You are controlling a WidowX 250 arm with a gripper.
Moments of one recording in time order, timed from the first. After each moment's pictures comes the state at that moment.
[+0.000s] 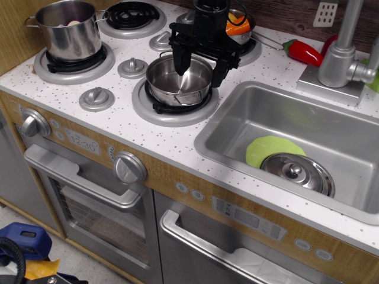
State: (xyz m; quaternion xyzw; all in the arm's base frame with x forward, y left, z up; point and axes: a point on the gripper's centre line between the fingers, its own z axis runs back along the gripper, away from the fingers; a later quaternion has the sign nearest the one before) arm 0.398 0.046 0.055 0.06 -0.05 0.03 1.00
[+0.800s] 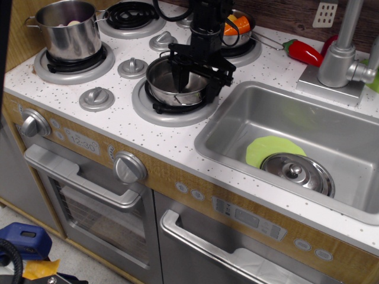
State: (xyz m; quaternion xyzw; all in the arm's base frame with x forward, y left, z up) arm 0.409 0.058 0.021 0.06 -0.04 0.02 1.00
